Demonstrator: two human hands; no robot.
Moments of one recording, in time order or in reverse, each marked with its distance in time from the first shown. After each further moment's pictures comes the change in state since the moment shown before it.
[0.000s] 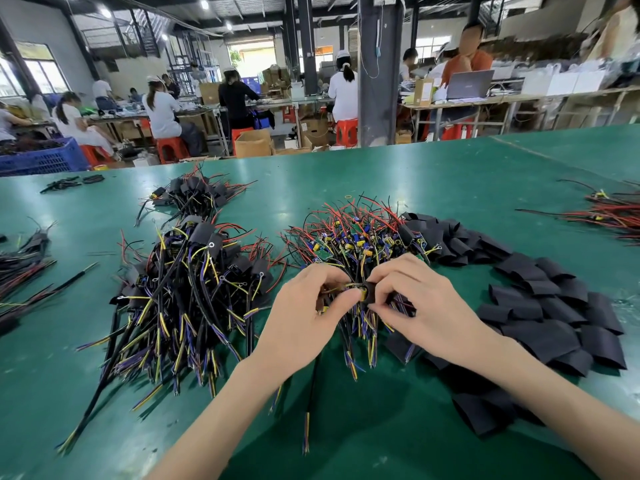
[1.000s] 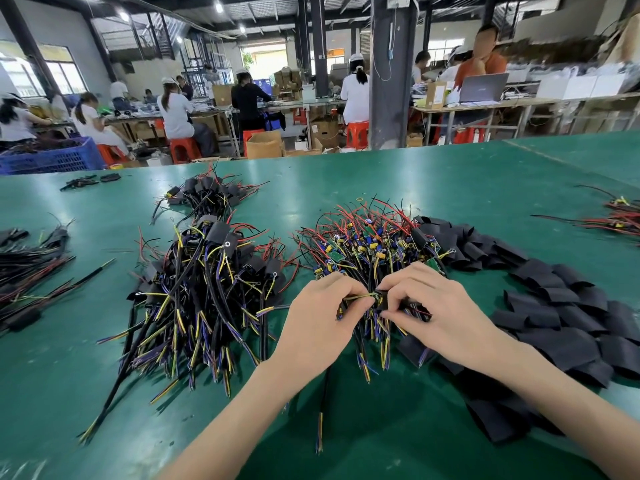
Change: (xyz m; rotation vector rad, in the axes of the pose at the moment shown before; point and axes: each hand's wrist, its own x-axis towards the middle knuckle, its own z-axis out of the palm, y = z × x) left_hand -0.004 -0.005 0.007 0.069 0.014 0.076; right_hand -0.004 0.005 0.003 0.078 -0.068 0.023
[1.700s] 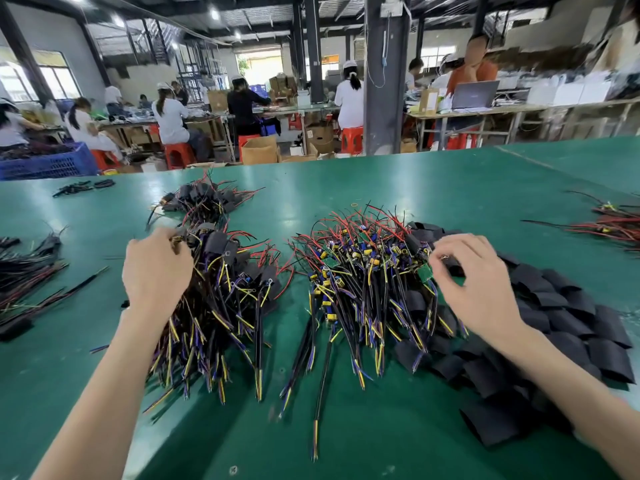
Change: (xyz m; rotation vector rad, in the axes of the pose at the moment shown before) left_hand 0.036 -0.114 -0.131 0.619 0.331 -0.670; right_hand 0.003 0.042 -0.025 -0.349 0.381 0.234
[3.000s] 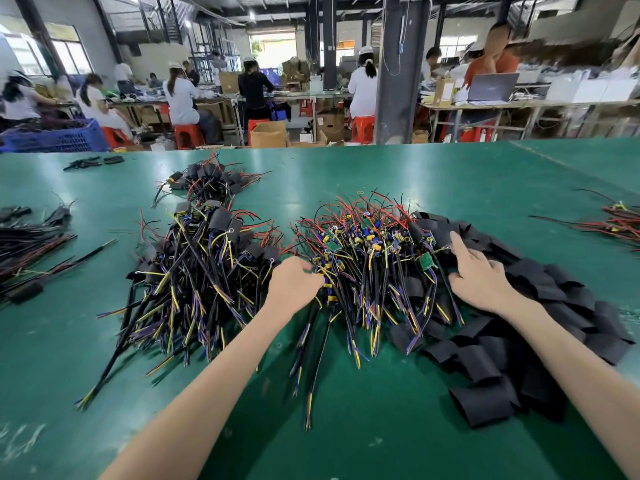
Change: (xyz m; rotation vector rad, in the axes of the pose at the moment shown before) left_hand -0.098 0.095 0.077 -0.415 -0.635 -0.089; right_hand -0.008 0.089 0.031 -0.328 -0.751 0.385
